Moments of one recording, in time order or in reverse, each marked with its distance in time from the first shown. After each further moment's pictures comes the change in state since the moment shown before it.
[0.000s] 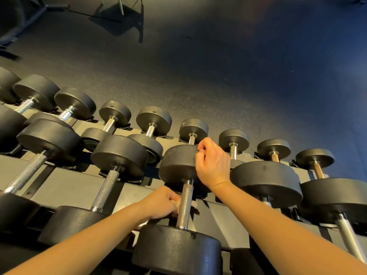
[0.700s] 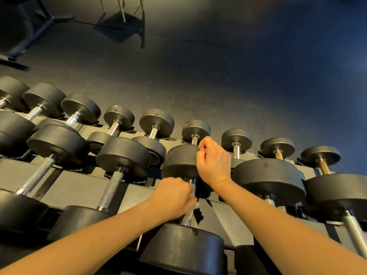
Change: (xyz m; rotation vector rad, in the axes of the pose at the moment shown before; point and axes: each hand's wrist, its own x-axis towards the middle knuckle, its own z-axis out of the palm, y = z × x) left_hand -0.021 0.046 0.014 0.982 0.486 0.462; right_hand 0.001 0.000 0.001 0.008 -0.008 0.008
